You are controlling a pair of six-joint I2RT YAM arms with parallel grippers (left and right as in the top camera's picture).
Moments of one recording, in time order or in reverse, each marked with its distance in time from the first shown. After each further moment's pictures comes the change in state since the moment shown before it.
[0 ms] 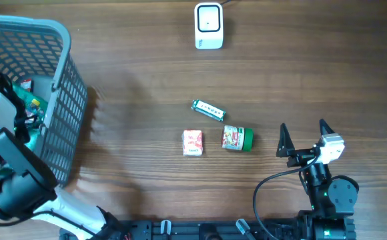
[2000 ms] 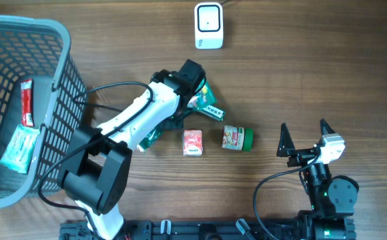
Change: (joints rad) left arm -1.173 -0.014 0.035 -0.222 0.302 -0.749; right arm -0.001 0.000 0.000 0.000 0.007 0.000
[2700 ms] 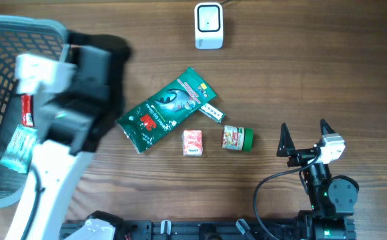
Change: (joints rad) left arm 0.238 -0.620 0.120 0.127 -0.746 0.683; right arm 0.000 0.000 0.000 0.000 0.000 0.000
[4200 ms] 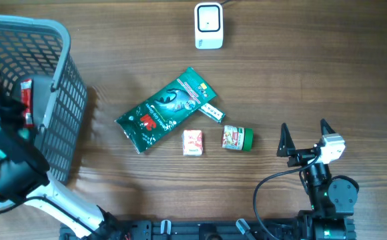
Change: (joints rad) left arm 0.950 0.800 0.295 -0.472 0.685 0.836; right arm 0.000 0.000 0.000 0.001 0.003 0.000
